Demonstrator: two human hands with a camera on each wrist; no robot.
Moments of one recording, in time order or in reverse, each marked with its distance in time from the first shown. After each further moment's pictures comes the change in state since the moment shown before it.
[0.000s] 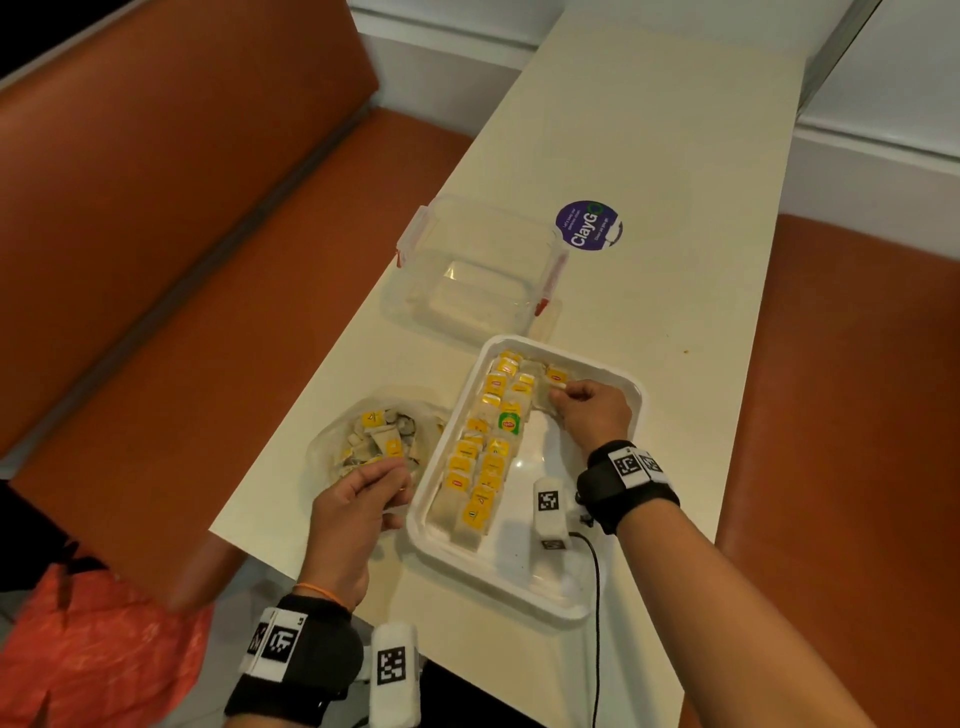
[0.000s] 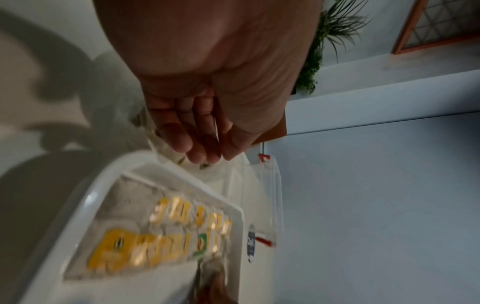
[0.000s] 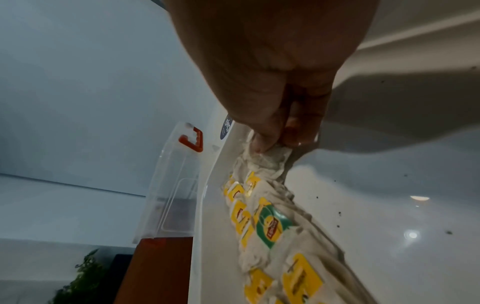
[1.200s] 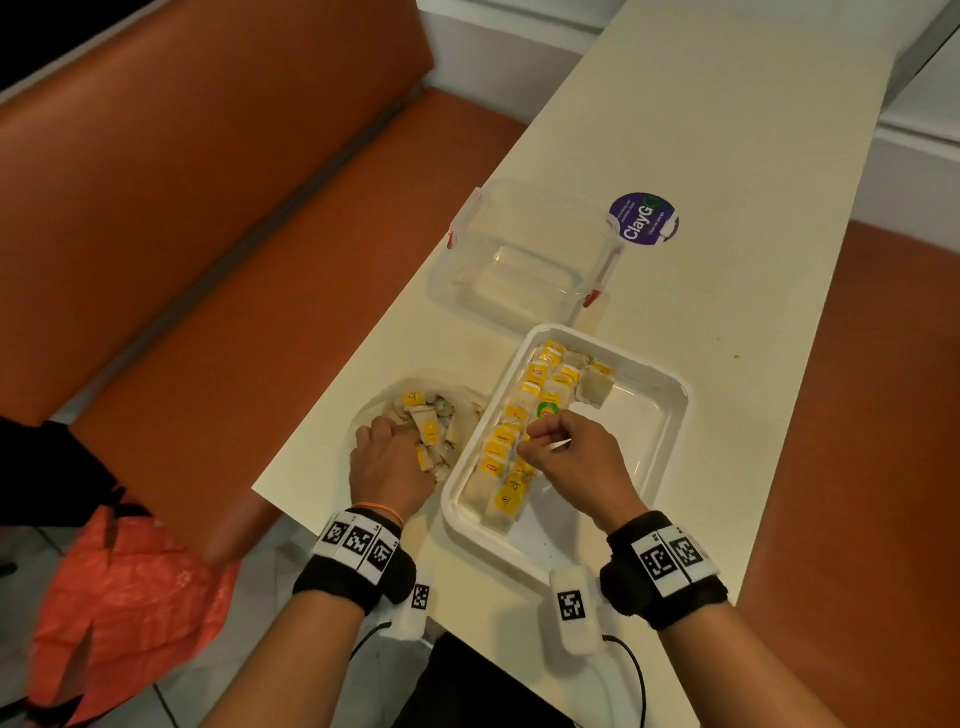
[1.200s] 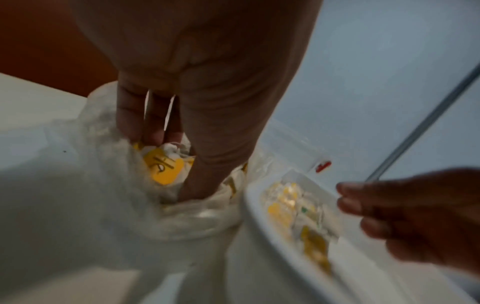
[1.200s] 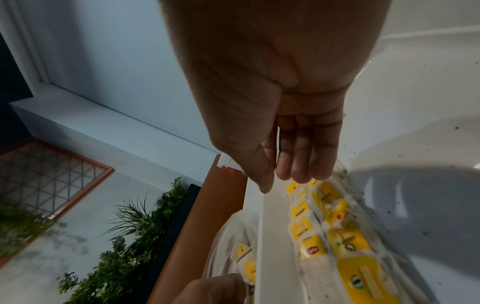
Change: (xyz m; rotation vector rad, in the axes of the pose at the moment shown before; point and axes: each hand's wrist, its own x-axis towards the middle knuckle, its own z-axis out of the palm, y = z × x) left_hand 0.059 -0.012 -0.007 1.446 0.063 0.346; right_hand -0.100 -0.010 0.009 -0.165 -0.397 -0.221
